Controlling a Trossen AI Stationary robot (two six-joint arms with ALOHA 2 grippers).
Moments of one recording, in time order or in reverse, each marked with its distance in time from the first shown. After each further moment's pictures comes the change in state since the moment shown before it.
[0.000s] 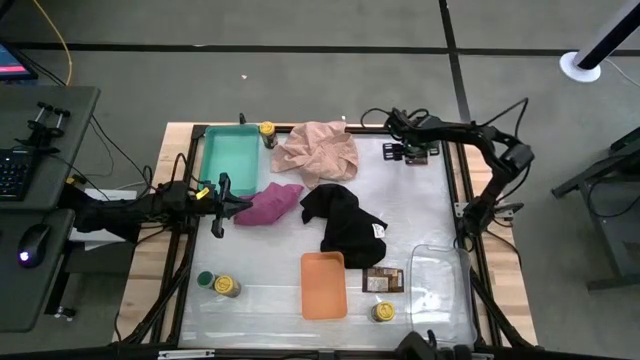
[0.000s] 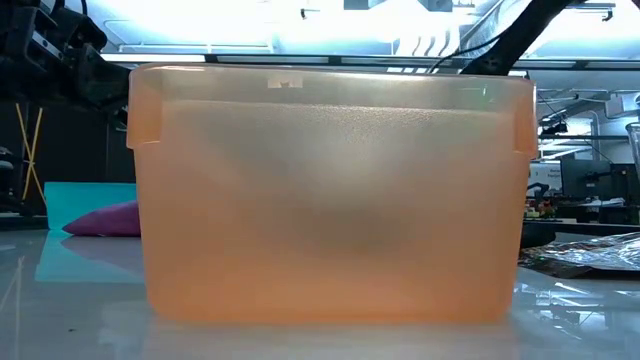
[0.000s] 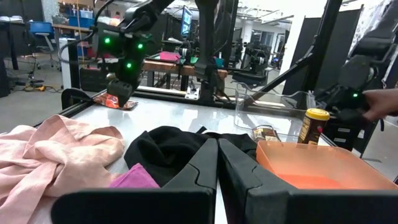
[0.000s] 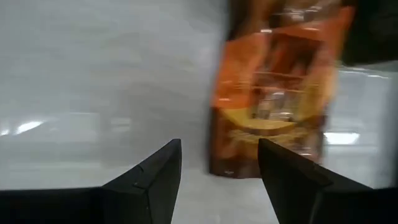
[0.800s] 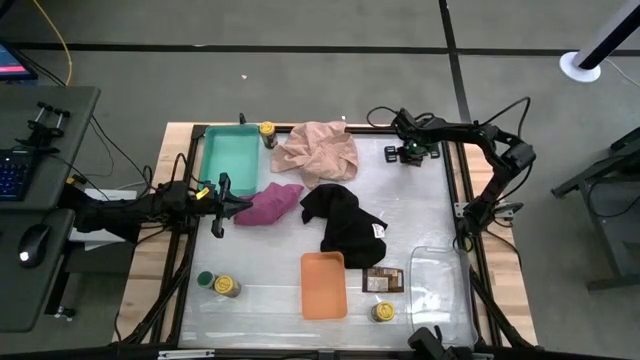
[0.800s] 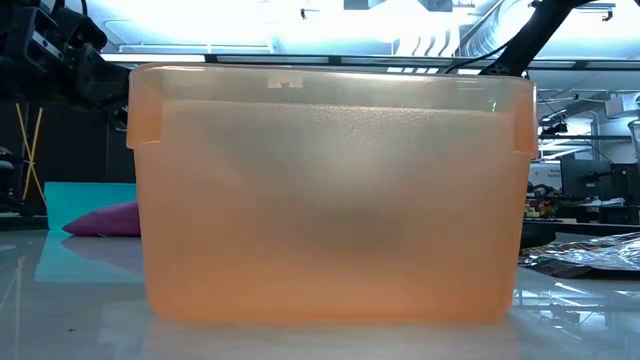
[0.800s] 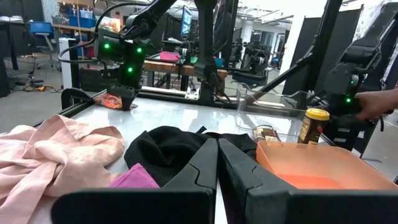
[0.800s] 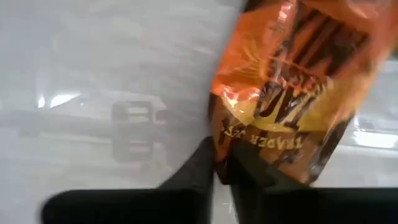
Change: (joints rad) left arm 0.000 0.000 0.000 0.000 0.000 0.000; right arm -0.078 0.004 -0.083 0.090 -0.177 -0.123
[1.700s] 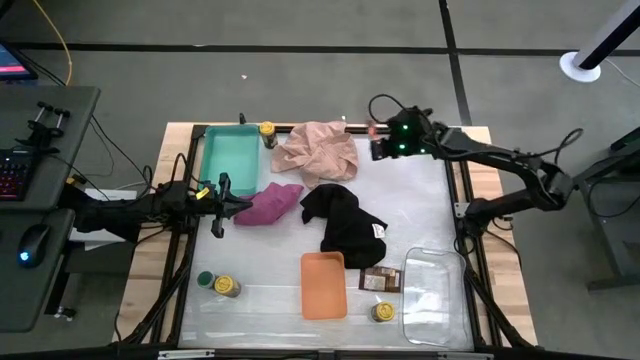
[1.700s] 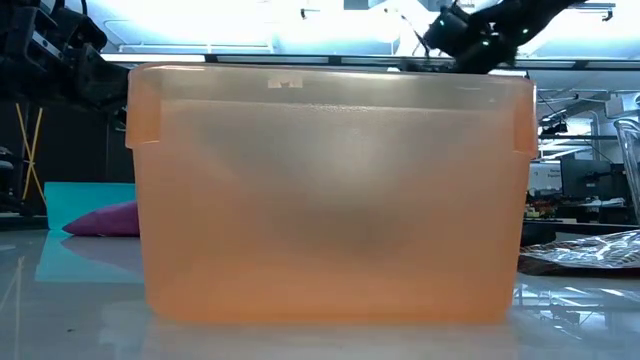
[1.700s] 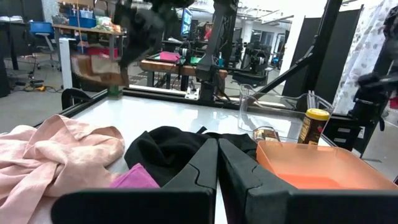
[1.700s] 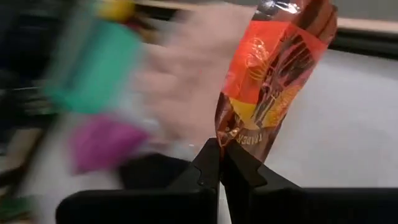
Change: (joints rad) left arm 0.000 0.000 0.000 0.000 0.000 0.000; right arm 0.317 -0.391 -0.005 0.389 -0.242 0.103
